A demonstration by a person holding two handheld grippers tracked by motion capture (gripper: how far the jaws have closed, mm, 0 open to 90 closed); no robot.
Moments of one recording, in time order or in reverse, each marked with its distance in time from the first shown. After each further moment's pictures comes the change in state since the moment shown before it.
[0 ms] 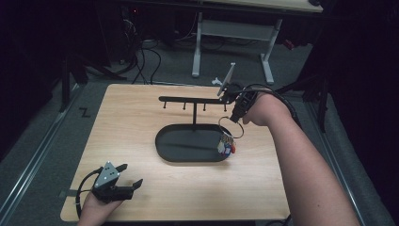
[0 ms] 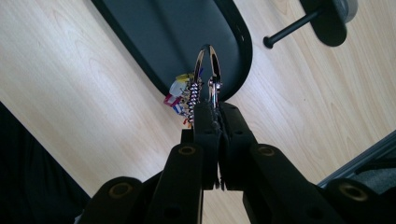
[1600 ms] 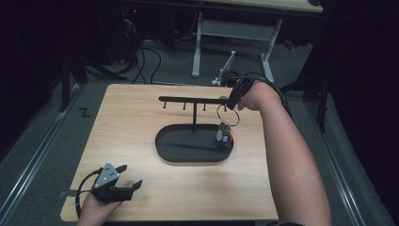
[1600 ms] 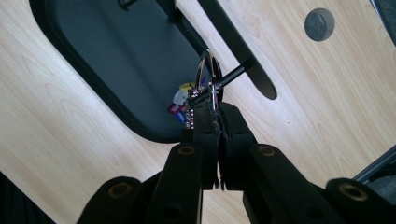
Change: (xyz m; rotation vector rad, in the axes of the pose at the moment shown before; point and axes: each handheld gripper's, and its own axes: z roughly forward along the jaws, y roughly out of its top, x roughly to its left) left arm 0.000 -0.002 -0.001 0.011 -0.004 0.000; right arm -0.048 0.026 0.023 -0.038 0.018 0.087
